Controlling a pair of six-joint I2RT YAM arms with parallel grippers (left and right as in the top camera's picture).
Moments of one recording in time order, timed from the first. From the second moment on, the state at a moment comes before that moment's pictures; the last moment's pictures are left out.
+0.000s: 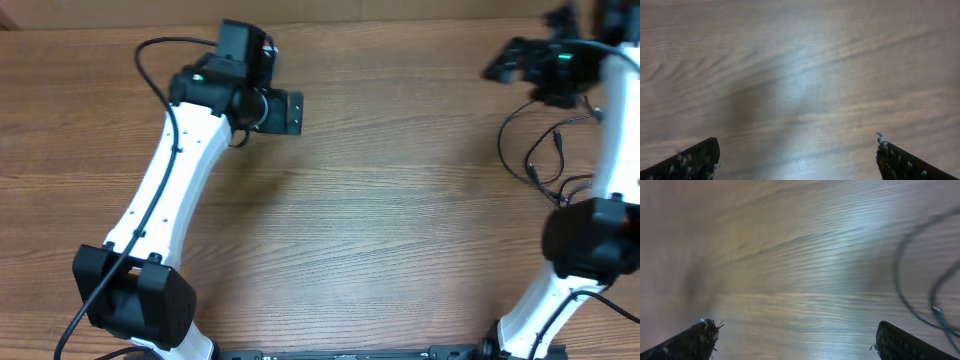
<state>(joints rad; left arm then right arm) -0.28 1.78 1.70 -1.05 0.06 -0.18 -0.15 2.06 2.26 -1.51 -0.38 0.02</state>
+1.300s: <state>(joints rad) -0.12 0.99 1.18 -1.28 -0.13 -0.30 0.10 1.54 1.50 -1.22 -0.12 0.17</state>
